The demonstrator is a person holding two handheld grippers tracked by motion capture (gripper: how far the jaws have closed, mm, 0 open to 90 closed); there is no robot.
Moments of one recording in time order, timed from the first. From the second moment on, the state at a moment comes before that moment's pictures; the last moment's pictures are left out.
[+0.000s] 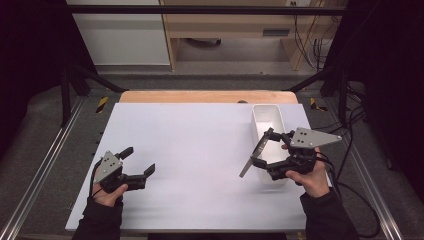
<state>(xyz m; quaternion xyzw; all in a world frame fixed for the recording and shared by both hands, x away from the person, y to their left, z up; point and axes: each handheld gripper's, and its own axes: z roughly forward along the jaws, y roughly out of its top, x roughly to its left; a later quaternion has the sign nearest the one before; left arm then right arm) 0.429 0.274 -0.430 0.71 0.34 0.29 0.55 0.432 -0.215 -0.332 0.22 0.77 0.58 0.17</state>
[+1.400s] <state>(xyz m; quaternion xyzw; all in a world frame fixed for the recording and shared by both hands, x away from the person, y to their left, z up) 0.429 0.305 -0.451 0.69 0.38 0.30 0.55 0.448 -0.224 -0.301 0.29 0.74 0.58 0.21</state>
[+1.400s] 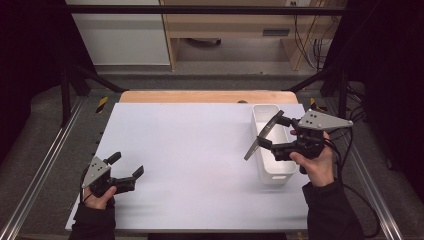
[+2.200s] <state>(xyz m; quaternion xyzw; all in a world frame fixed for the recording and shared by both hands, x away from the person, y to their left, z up) 0.430 0.304 -0.453 0.69 0.37 0.30 0.54 0.497 -0.231 -0.294 0.37 0.70 0.55 0.27</state>
